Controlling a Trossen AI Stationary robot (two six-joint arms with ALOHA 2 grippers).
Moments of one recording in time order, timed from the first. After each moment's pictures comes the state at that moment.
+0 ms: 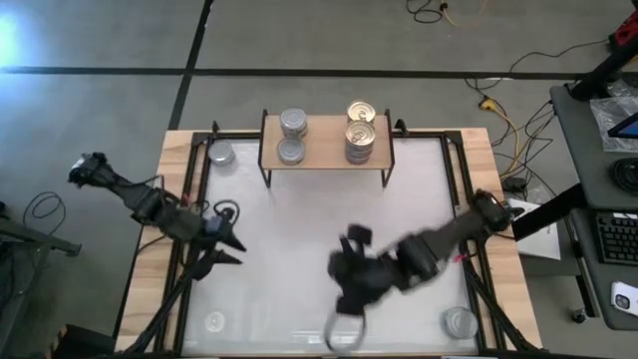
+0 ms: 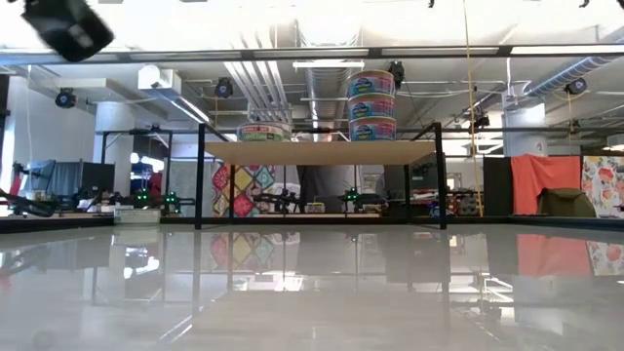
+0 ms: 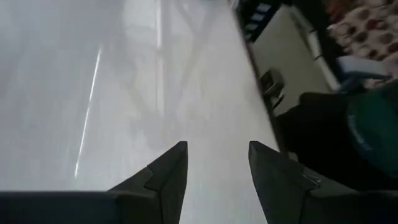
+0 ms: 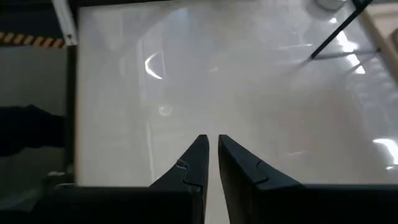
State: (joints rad) left arm -0.51 0.72 0.72 -0.60 -0.09 -0.51; right arm 0.51 1.98 2.18 -1.17 0.46 0.53
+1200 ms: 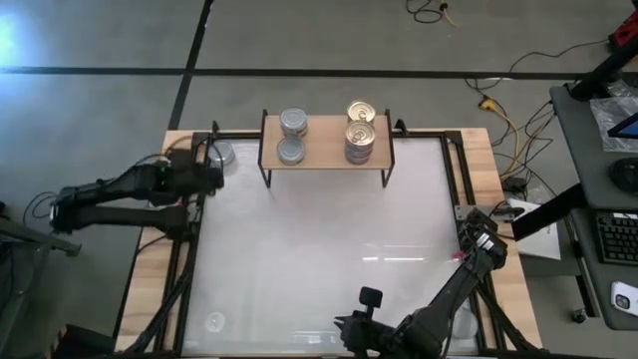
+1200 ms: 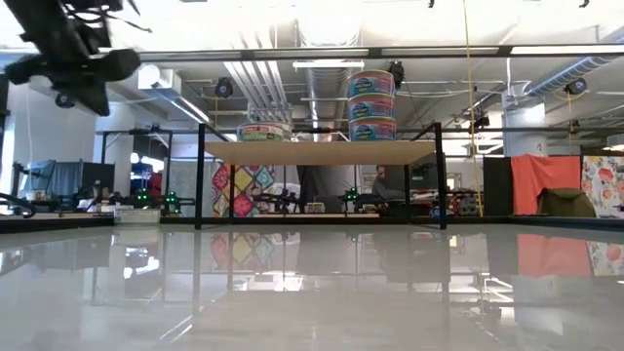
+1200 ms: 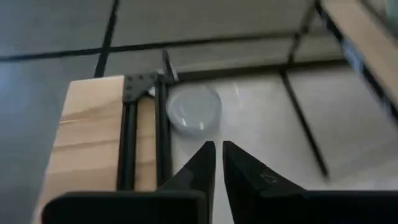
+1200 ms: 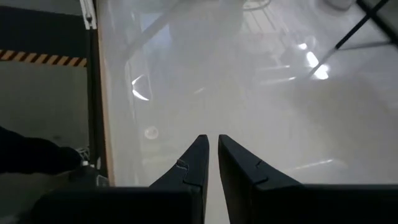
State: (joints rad) left arm 0.19 0.69 0.79 -1.30 -0.85 -1.10; right arm 0.79 2.18 2.10 -1.03 0.76 0.82
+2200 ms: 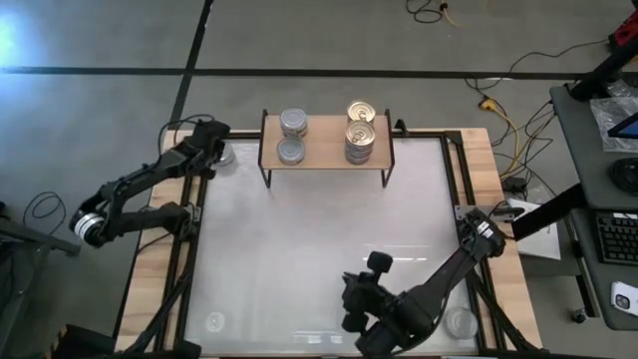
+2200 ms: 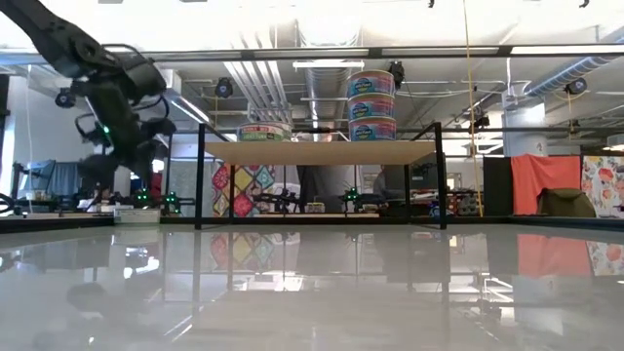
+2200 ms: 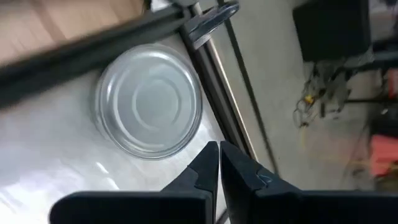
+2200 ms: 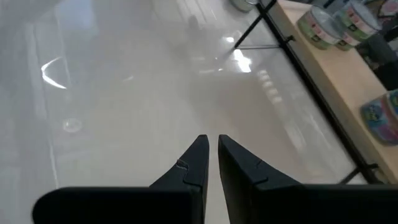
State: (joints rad) left arm 1.01 1.05 0.54 -0.30 -0.34 -1.58; right arm 0.70 2.13 2.10 -1.39 0.89 0.88
